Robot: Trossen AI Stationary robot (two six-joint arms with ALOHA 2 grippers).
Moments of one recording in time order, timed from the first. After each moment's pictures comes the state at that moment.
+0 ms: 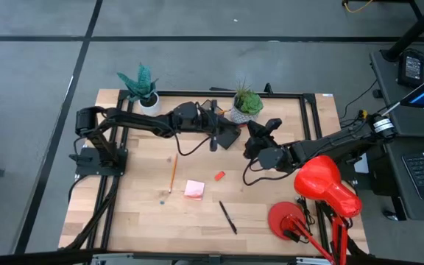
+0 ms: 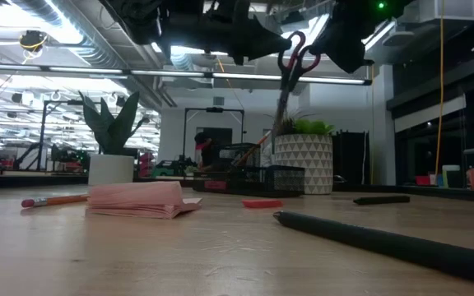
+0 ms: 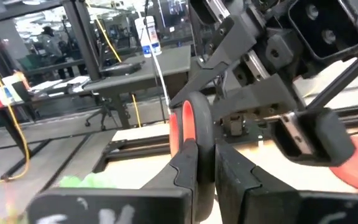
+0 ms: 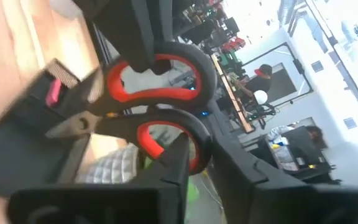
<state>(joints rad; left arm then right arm) 0.21 1.67 1.03 0.59 0.15 0.20 0.27 1.33 0.88 -0.08 1.25 -0.46</state>
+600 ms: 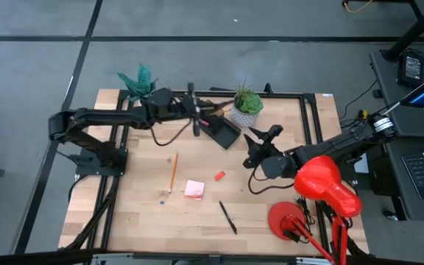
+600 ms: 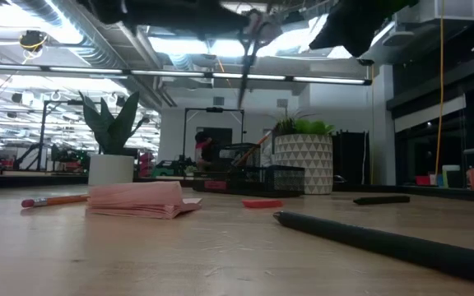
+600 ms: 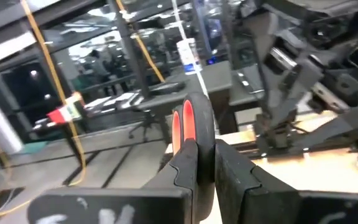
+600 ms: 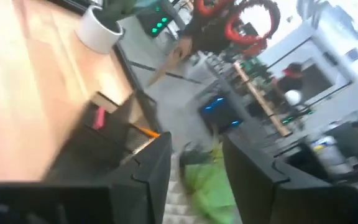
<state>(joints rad) 0.33 1.36 0.90 0.49 0.12 0.27 0.36 1.32 0.88 -0.14 1.21 -0.20</state>
